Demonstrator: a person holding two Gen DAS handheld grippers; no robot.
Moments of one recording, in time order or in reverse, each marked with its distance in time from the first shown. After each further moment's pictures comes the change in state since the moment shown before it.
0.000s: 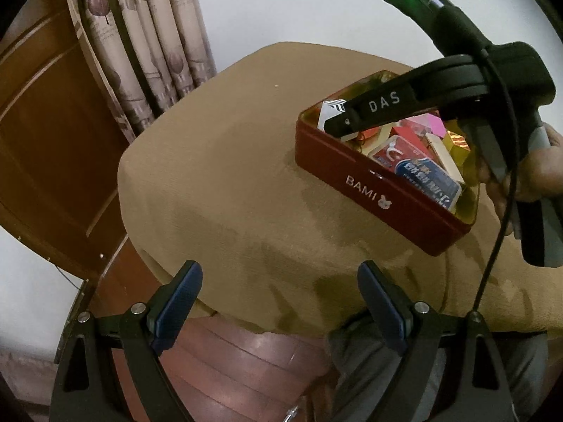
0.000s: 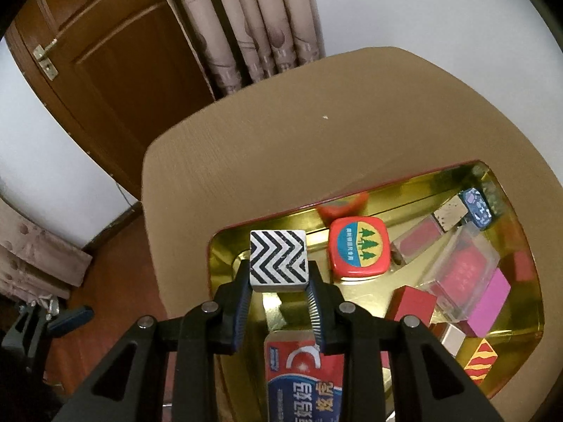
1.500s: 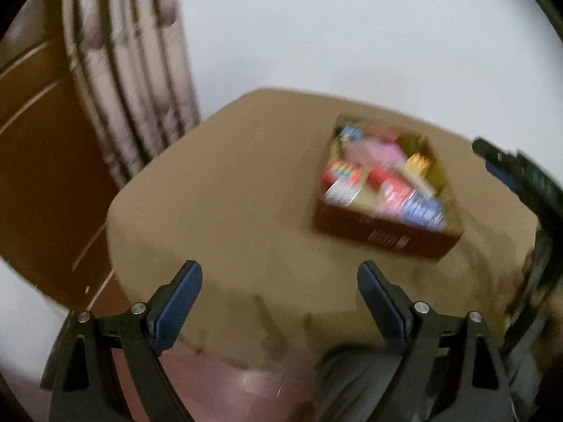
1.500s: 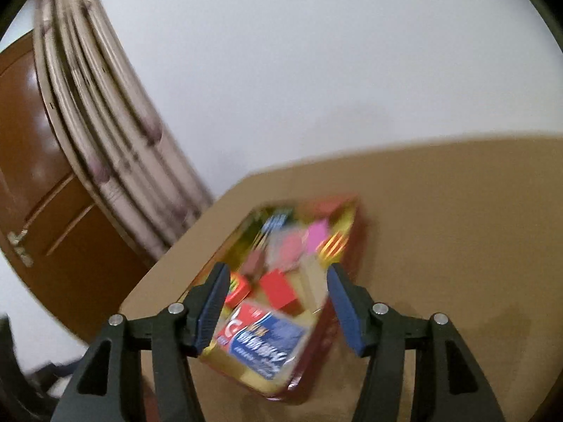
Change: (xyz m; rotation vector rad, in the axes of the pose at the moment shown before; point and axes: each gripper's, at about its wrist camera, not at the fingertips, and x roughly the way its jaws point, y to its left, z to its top) left arm -0.033 -0.005 0.030 0.032 -0.207 -0.098; right arm -0.143 -0.094 -0.183 0.478 -0.741 -0.245
